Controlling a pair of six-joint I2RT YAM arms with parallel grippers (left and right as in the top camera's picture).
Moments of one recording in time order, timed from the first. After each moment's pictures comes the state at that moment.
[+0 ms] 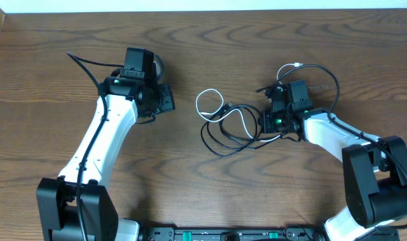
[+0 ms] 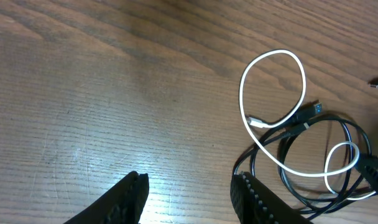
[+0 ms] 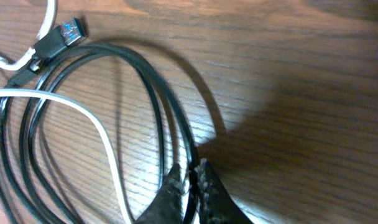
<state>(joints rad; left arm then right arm) -0.15 1.60 1.24 -0.84 0.16 -0.38 0.26 1.77 0.86 -0.21 -0.35 0.21</state>
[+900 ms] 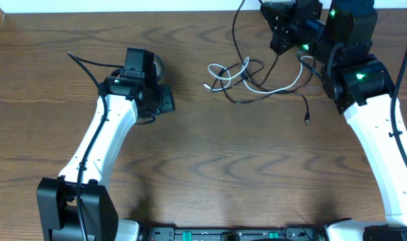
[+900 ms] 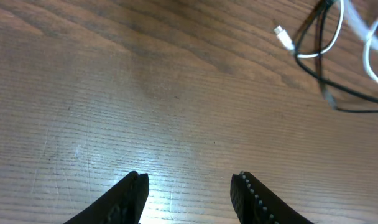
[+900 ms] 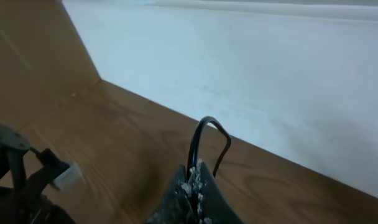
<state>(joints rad) -0.15 1.60 1.24 -0.85 0.16 -0.38 0.26 1.52 1.55 -0.29 -0.43 0.05</state>
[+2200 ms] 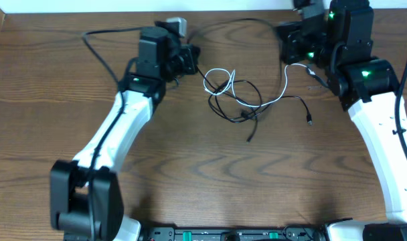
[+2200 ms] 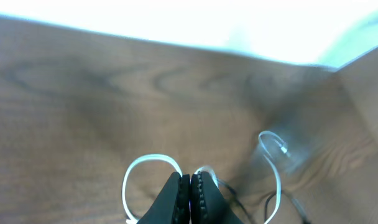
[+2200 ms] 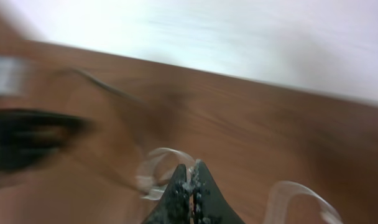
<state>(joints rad) -0.23 1.67 1.24 -0.10 0.35 -0.39 0.21 1.53 1.56 -0.56 -0.25 0.09</state>
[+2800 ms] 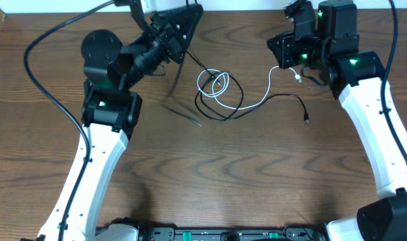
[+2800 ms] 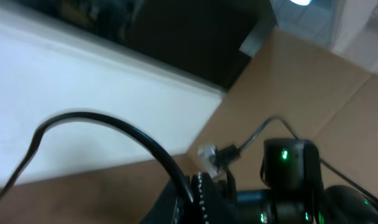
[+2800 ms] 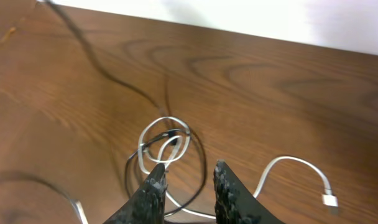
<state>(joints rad) -0.20 1.36 1.24 0.30 0.66 -0.69 0.20 1.63 1.56 -0.61 -0.36 0.07</state>
